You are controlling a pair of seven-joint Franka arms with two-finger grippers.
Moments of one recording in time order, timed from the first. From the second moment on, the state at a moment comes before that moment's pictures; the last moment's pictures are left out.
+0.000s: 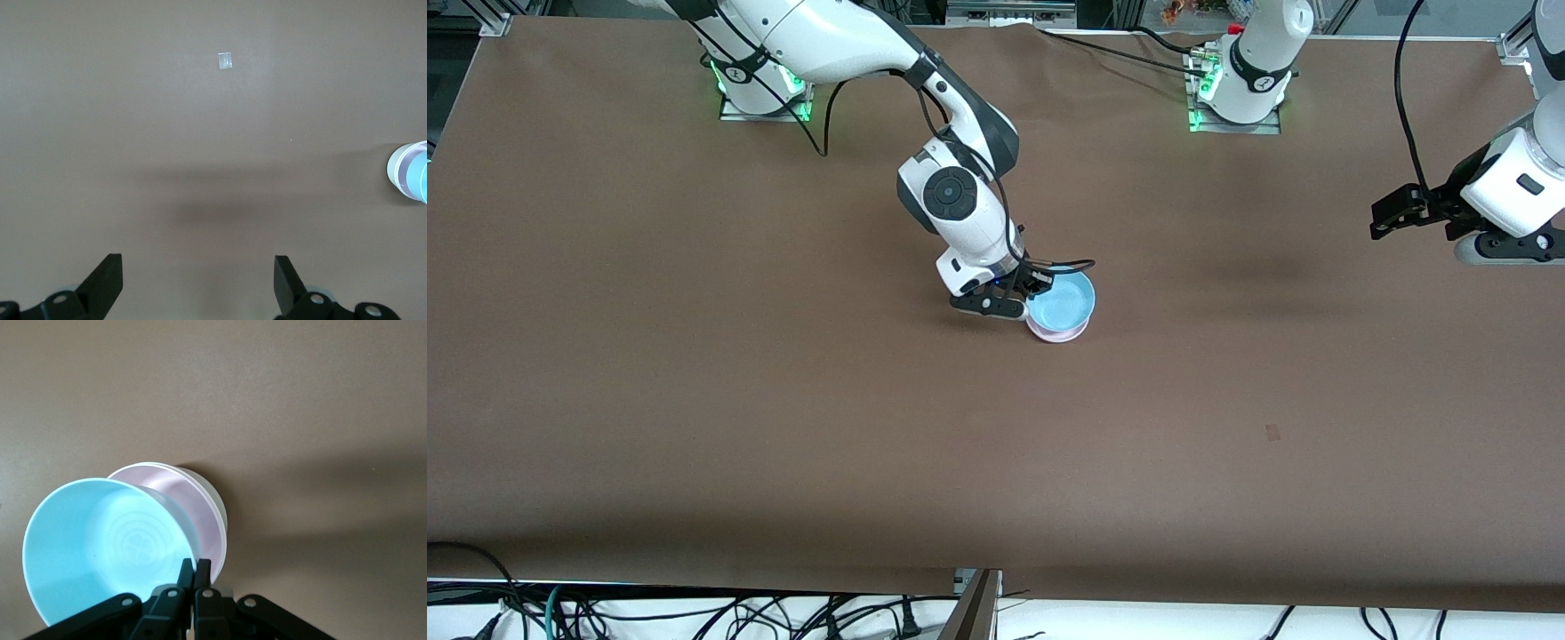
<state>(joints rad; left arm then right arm) 0.03 0.00 -0.04 -1.69 0.02 1.60 -0.03 0.68 0.74 0.15 -1.50 0.17 2.47 0.91</state>
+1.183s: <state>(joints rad) 0.02 0.00 -0.04 -1.69 0.02 1.59 -0.03 0.68 0.77 0.14 -1.50 0.17 2.50 0.92</state>
